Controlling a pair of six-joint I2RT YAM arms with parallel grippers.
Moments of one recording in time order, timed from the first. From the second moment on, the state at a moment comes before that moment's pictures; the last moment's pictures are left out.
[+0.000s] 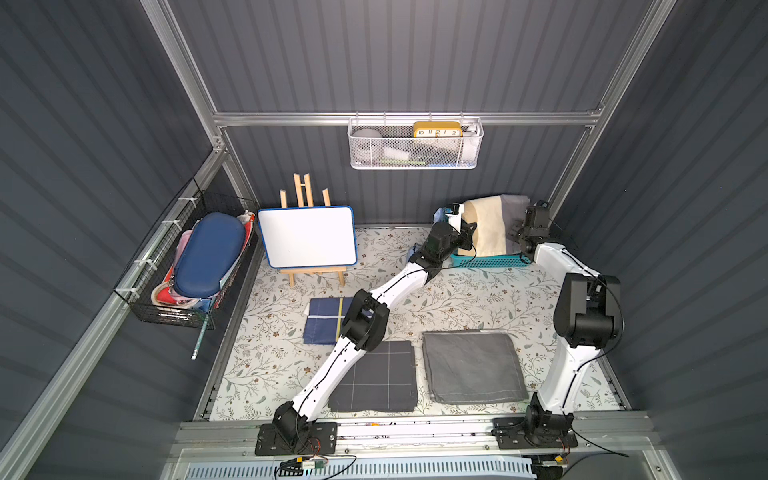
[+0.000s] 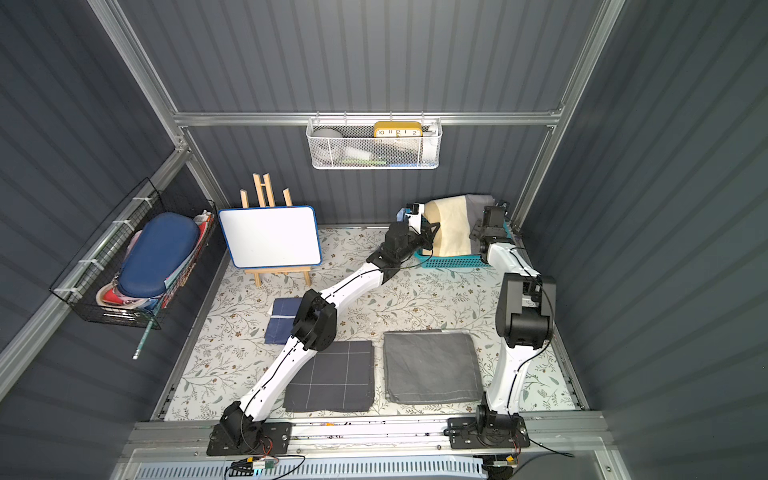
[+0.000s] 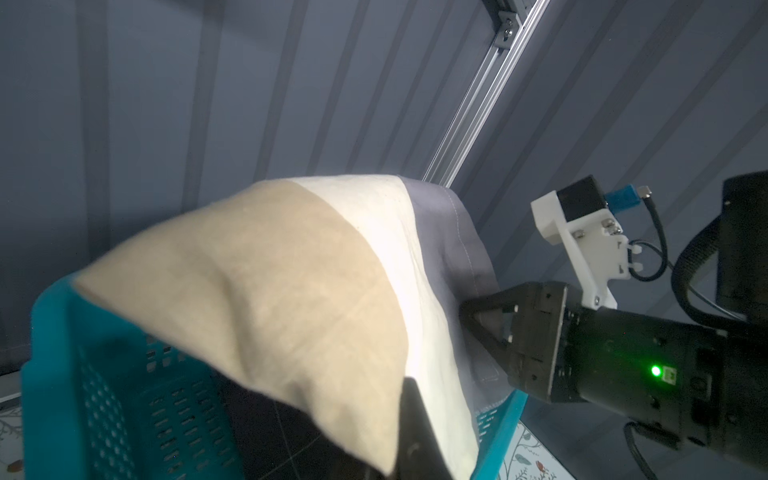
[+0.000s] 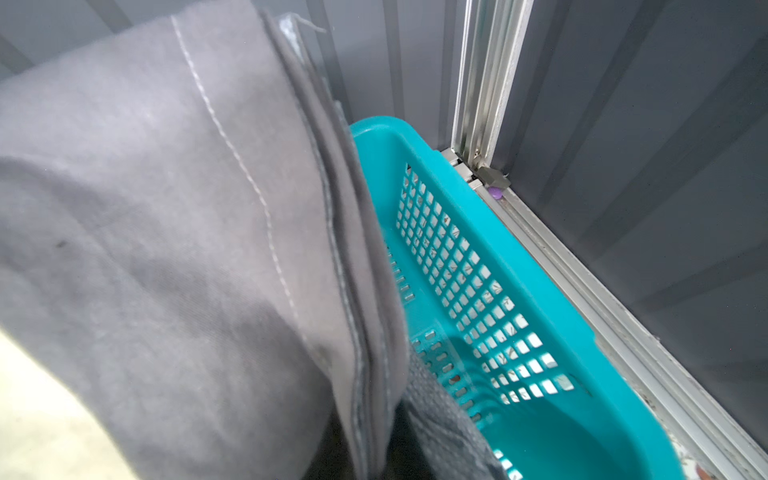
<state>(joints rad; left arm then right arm) -0.77 2.77 2.55 0.23 0.16 -0.39 -0.11 2.02 1.56 -0.09 0.18 0.33</state>
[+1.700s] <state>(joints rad) -0.79 2.76 2.46 0.34 0.10 -0.33 -0.13 2.24 1.74 -0.25 0.14 0.28</state>
